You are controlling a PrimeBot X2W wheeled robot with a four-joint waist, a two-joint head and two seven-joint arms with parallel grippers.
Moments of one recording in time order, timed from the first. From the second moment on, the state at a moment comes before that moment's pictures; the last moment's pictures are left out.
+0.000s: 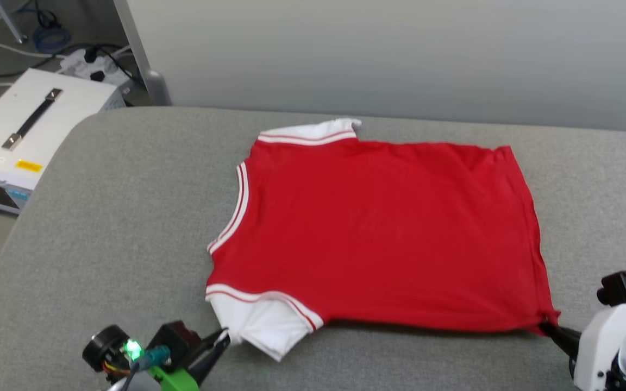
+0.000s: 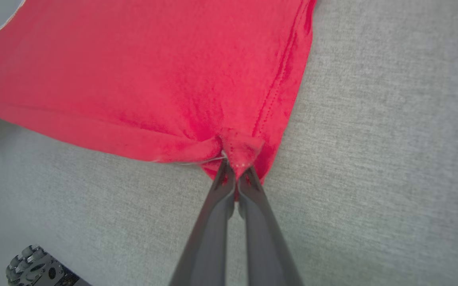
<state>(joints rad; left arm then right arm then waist) -0.23 0.66 -0.83 0.21 -0.53 -0.11 -0.12 -0.25 -0.66 0.64 0.44 1.06 0.14 0.21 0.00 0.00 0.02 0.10</state>
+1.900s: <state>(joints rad) -0.56 0.59 -0.88 0.48 -0.61 -0.13 -0.09 -0.32 -0.54 0.33 0.31 0.77 0.14 0.51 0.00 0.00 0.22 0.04</state>
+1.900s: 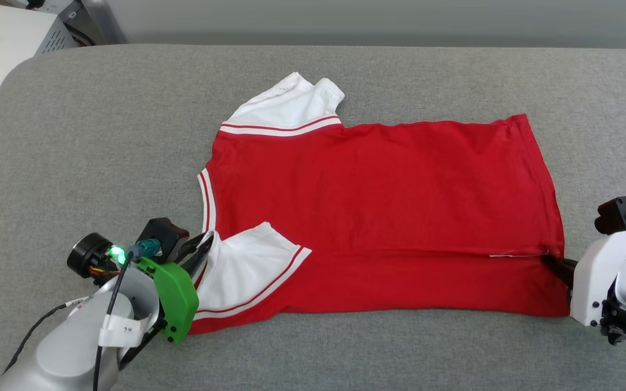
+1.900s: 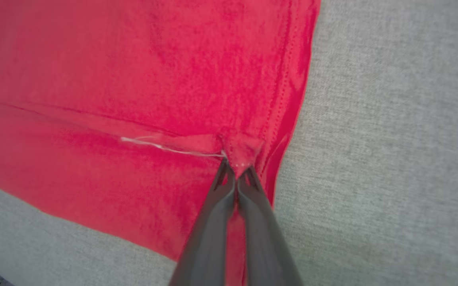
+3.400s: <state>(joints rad) -0.18 0.62 -0.75 0.10 -0.92 0.38 0.09 -0.01 -0.32 -0.01 -0.10 0.47 0.14 0.71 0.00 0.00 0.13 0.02</state>
